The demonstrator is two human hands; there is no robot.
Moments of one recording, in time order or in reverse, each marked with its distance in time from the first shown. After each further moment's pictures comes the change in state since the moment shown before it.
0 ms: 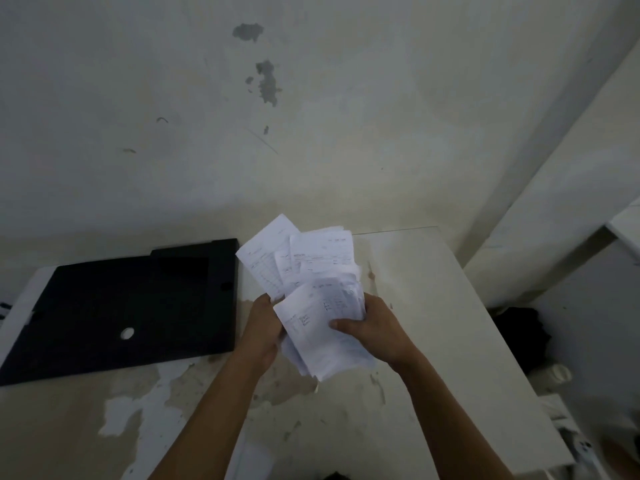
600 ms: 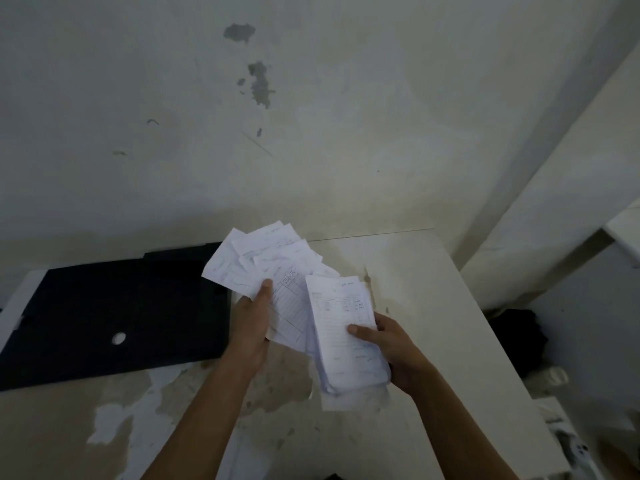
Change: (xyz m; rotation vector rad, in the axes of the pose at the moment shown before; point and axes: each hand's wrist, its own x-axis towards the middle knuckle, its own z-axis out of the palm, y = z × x) left_hand 0.018 0.000 0.001 -0.165 0.246 -0.048; right_hand -0.011 0.038 -0.020 0.578 0.002 0.360
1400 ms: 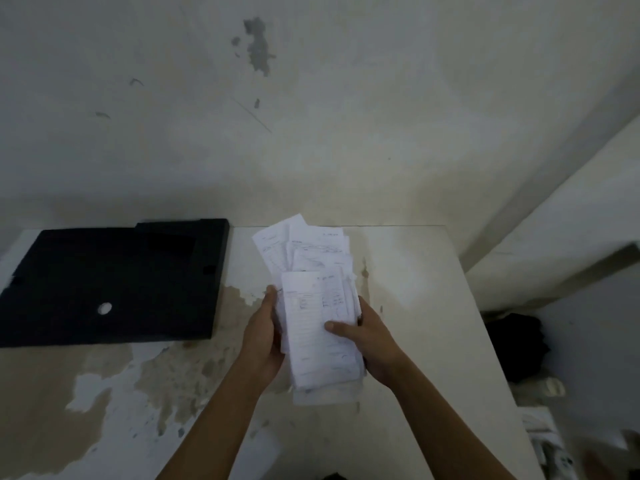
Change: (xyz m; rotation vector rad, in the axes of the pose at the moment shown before) left_hand -0.003 -0.048 0.039 -0.239 -0.081 -0.225; right_hand 0.038 -0.002 -0.009 -0.040 -0.113 -0.008
